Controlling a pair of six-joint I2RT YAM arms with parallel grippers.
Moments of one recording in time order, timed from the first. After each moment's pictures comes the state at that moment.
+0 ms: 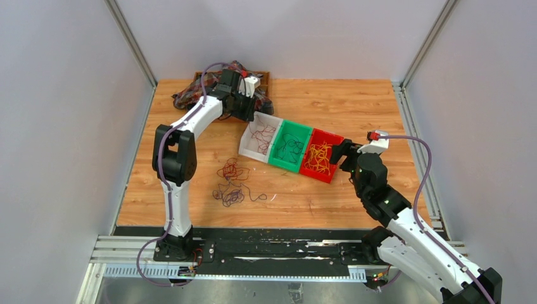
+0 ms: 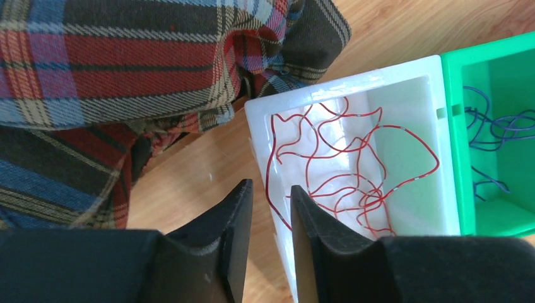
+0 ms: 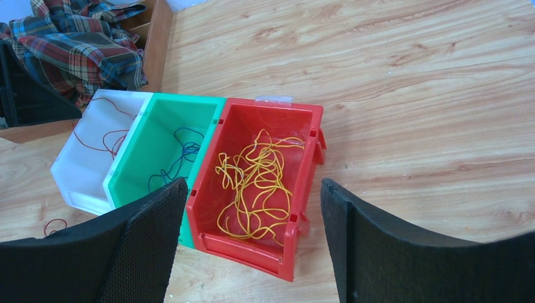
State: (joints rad) left arm -0.30 2.07 1.75 -0.55 0.31 0.12; right arm 0.57 0.69 0.52 -0.07 0.53 0.43
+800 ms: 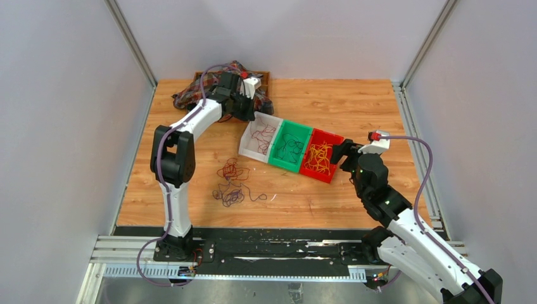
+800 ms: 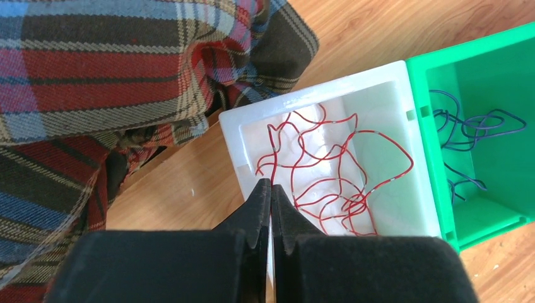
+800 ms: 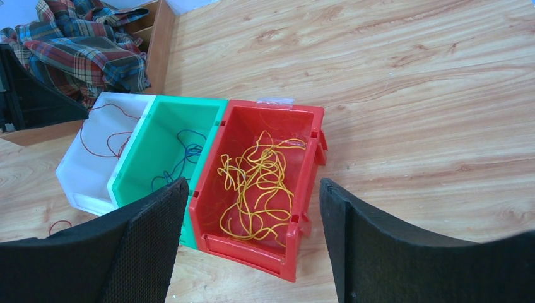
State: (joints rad) left arm -0.30 2.04 1.67 -0.45 0.37 0.12; right arm 0.57 0.68 0.52 -0.07 0.53 0.44
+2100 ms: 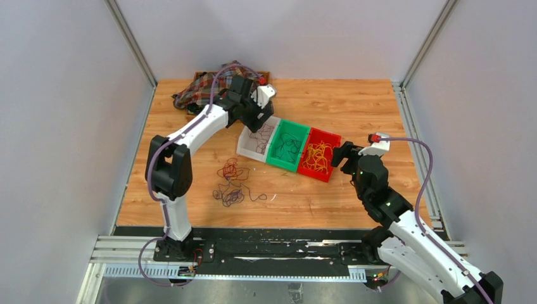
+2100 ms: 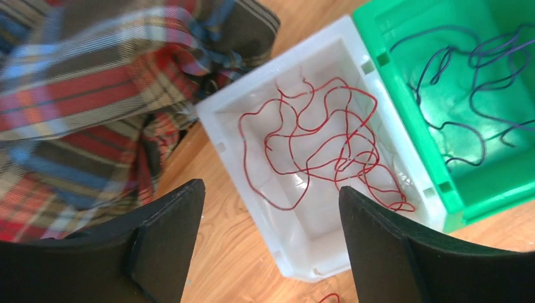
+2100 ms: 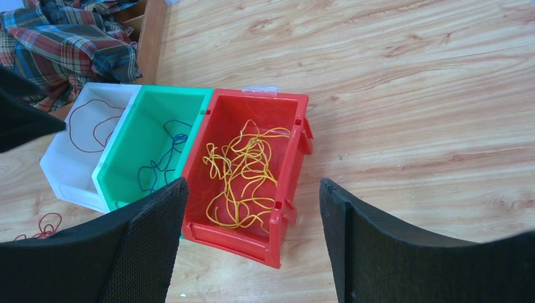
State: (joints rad) left arm -0.44 1.92 1.59 -0.50 0.13 0.42; right arm 0.57 0.66 0.51 -0.11 0.53 0.44
